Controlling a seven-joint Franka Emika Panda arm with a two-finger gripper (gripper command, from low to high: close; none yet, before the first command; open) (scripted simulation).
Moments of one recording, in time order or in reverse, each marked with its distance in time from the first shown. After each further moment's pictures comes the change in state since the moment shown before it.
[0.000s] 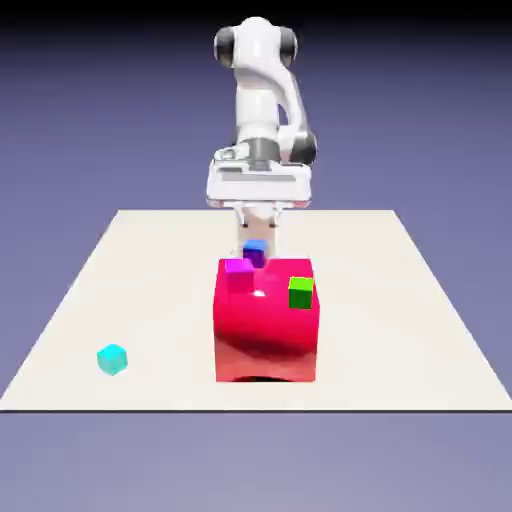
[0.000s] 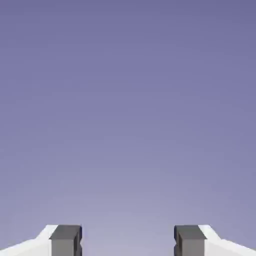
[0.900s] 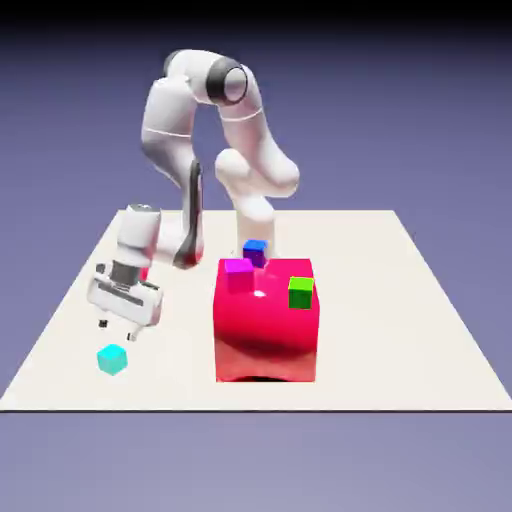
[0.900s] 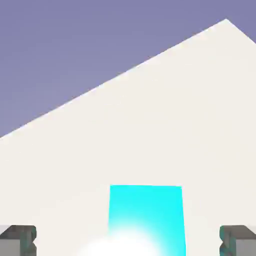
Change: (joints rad) arm -0.615 0.937 -0.161 0.263 -0.518 0.361 0.414
